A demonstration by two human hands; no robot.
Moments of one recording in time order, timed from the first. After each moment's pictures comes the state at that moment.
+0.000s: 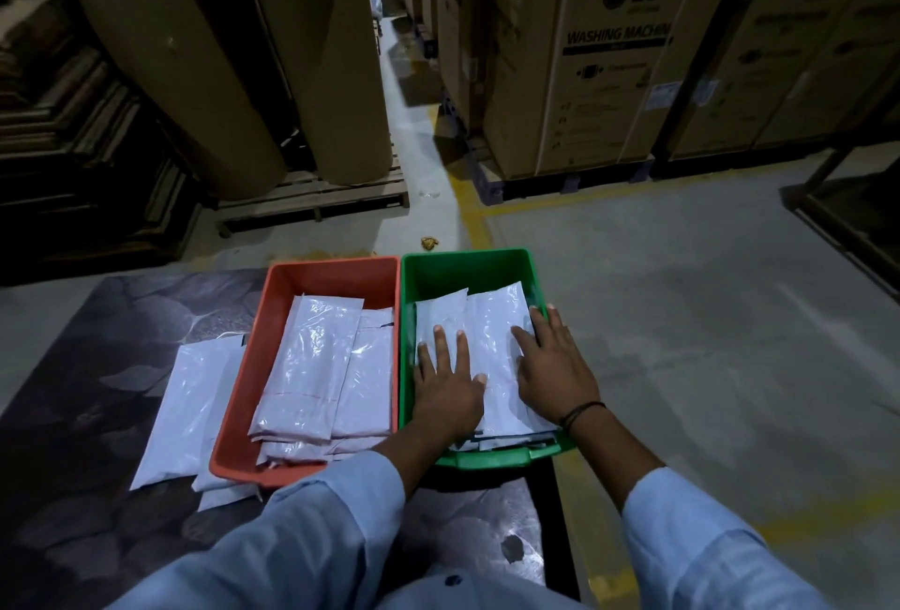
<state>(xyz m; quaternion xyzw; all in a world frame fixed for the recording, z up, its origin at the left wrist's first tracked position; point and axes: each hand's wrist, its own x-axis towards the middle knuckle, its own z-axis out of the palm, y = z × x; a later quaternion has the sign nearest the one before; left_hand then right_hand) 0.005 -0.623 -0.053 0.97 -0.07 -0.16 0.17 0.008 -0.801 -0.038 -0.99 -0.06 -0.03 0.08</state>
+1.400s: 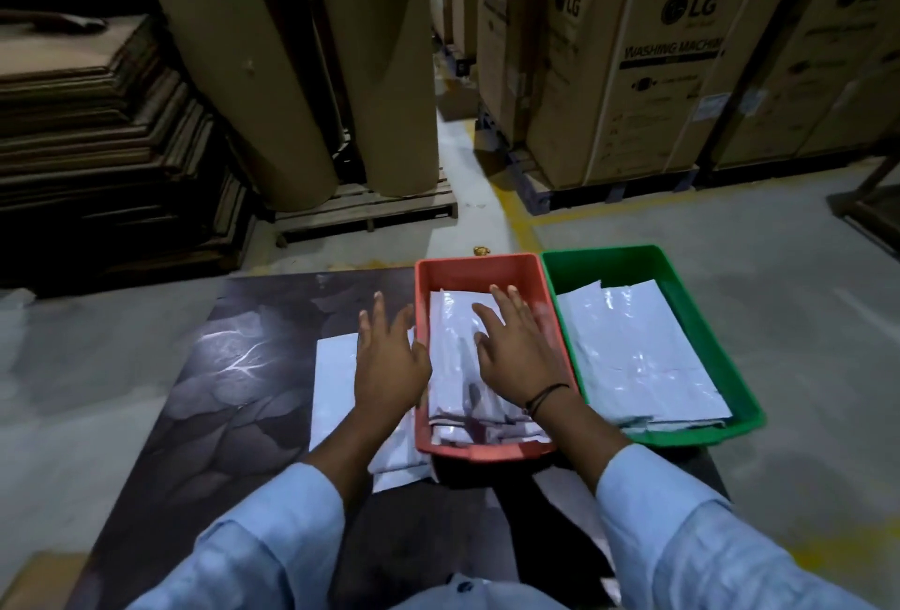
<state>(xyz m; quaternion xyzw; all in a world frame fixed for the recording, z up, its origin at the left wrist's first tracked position) 0.017 -0.316 0.005 0.96 0.01 0.06 0.28 0.018 -0.508 -0.001 -0.97 -0.11 -0.14 0.18</state>
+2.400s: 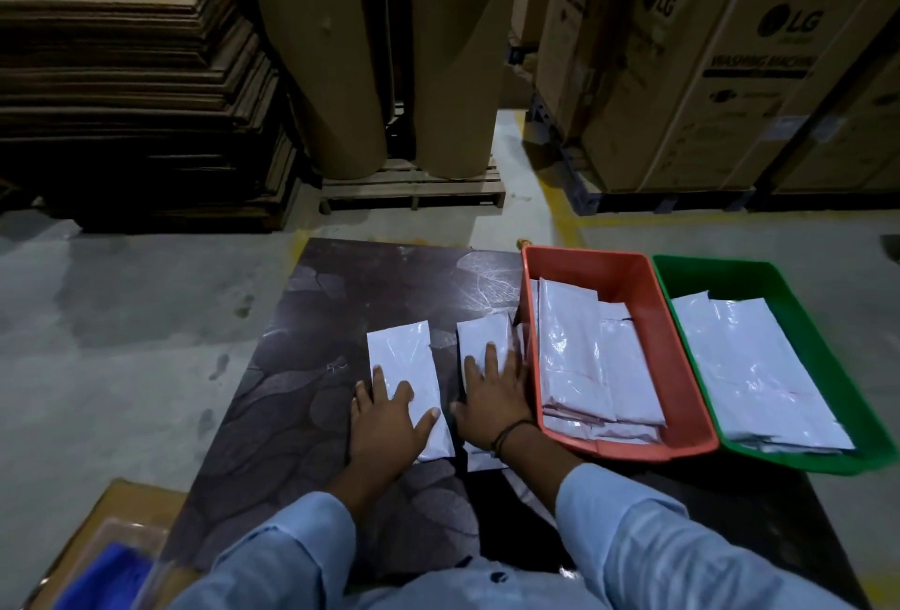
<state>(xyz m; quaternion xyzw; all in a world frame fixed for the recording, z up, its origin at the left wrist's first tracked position) -0.043 -0.141 -0.109 0.98 0.06 -0.10 0.16 -0.014 -0.315 -0.061 -0.99 -0.10 0.14 0.02</state>
